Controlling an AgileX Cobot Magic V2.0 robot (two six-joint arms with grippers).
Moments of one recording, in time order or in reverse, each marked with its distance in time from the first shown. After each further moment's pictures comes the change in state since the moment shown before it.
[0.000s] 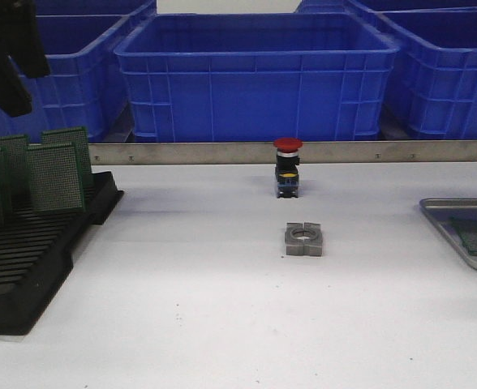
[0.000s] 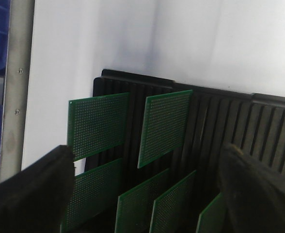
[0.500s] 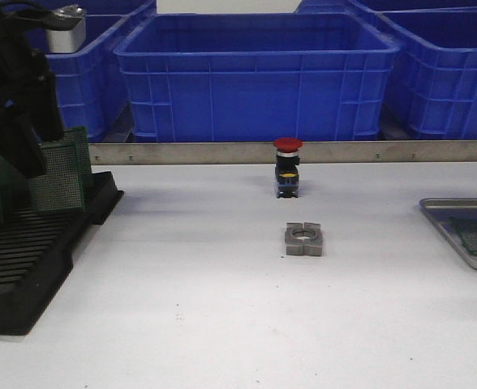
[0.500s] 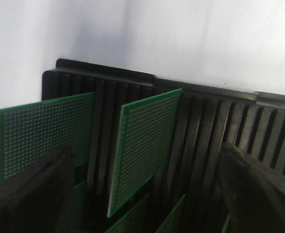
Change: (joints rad) left arm 0.003 0.157 0.000 0.000 -0.017 0.000; right arm 0.000 0.000 0.000 0.002 0.001 0.000
